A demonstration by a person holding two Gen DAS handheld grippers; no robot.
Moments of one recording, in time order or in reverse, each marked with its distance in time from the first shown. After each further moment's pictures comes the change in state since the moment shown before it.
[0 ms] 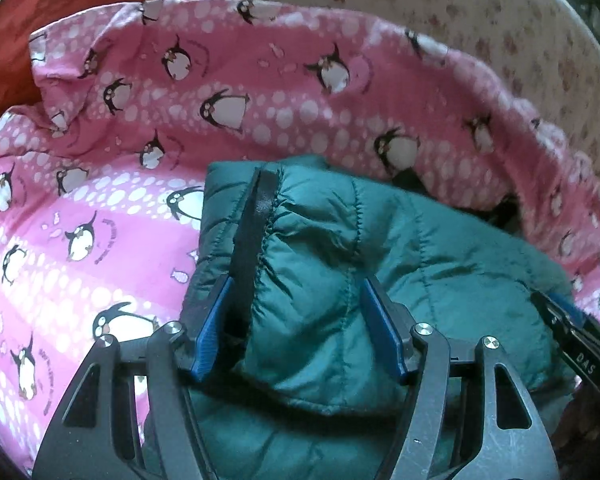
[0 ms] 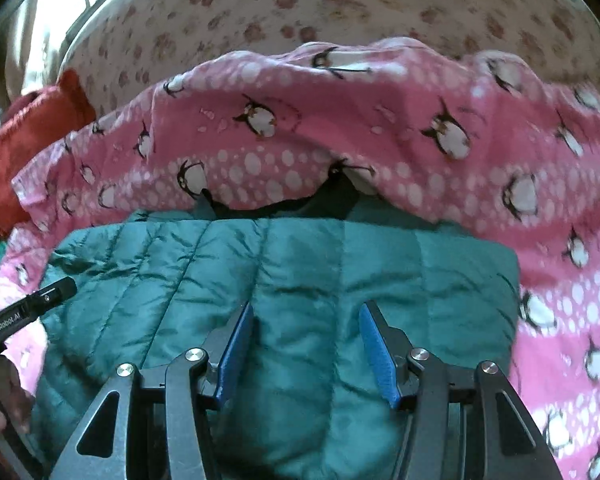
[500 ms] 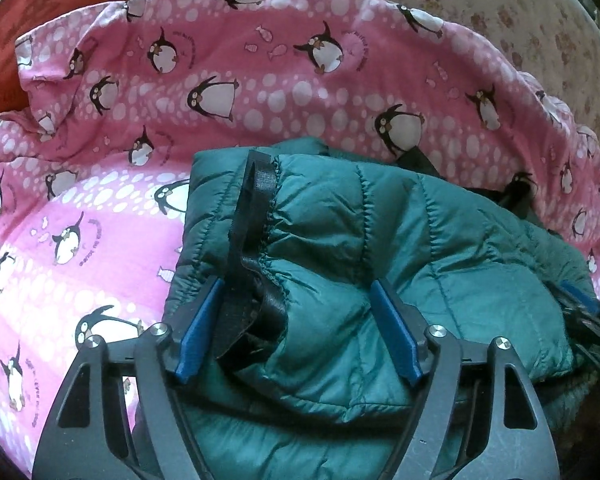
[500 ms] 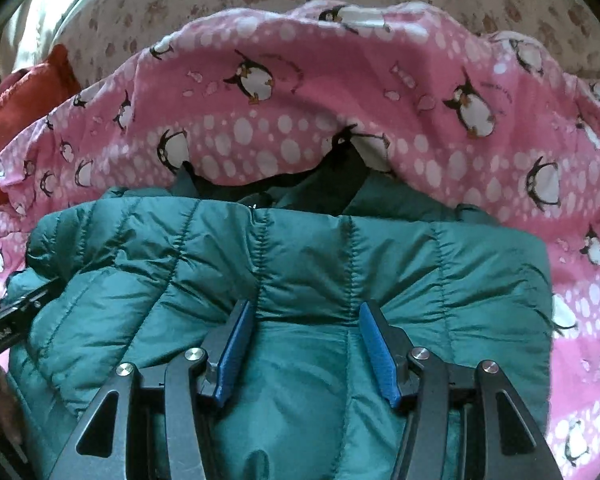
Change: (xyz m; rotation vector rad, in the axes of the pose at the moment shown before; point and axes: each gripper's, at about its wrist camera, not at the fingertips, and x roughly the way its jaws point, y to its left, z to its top) left arm 0.017 -0.003 -0.011 0.047 -0.004 0.011; right arm 0.018 -0.002 -0.008 -0.003 0.017 -0.026
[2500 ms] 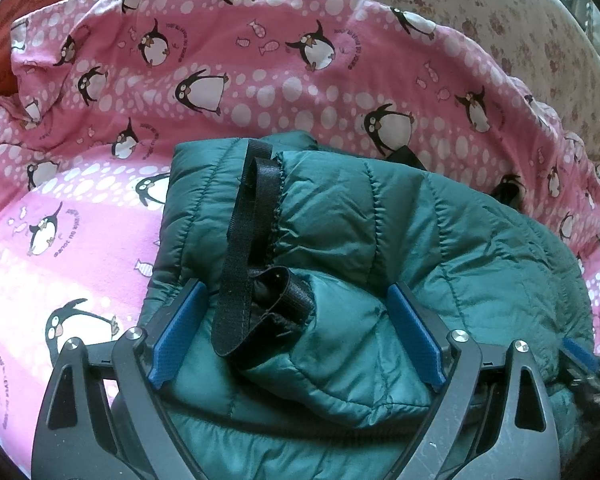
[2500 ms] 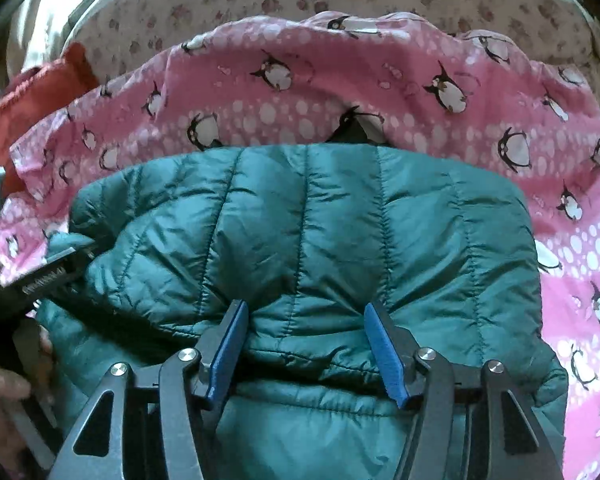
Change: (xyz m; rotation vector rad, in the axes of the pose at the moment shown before) left arm 0.008 0.002 -0.010 -0.015 -0.045 -0.067; right arm -0.036 0.007 -0.030 0.065 0.014 0.036
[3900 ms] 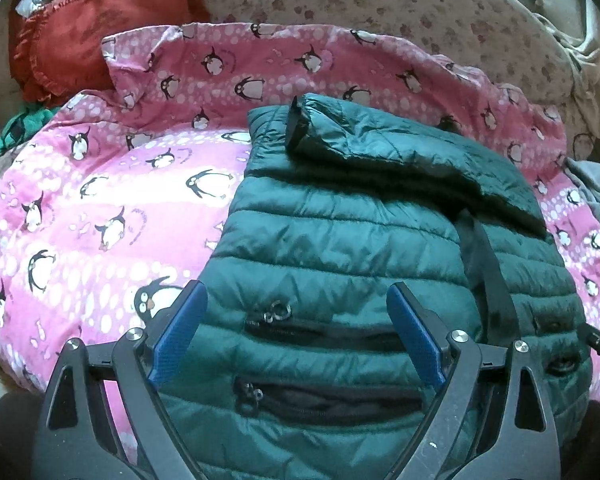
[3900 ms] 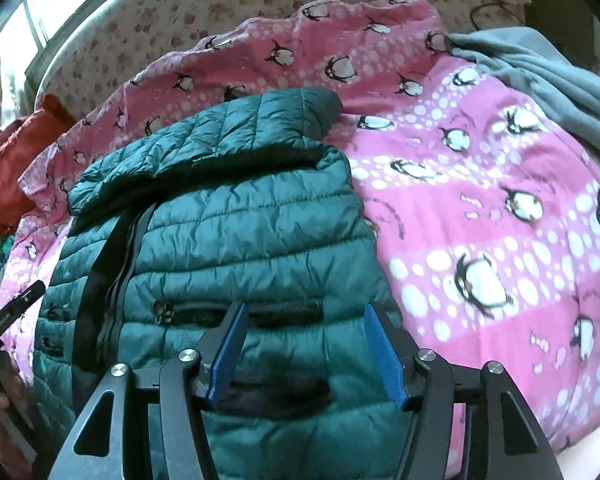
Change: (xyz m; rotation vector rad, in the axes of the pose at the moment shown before) left arm -0.169 0.012 -0.127 0.095 -0.028 0.049; right arm -0.150 -0.086 -0.145 0.211 0.039 -0.074
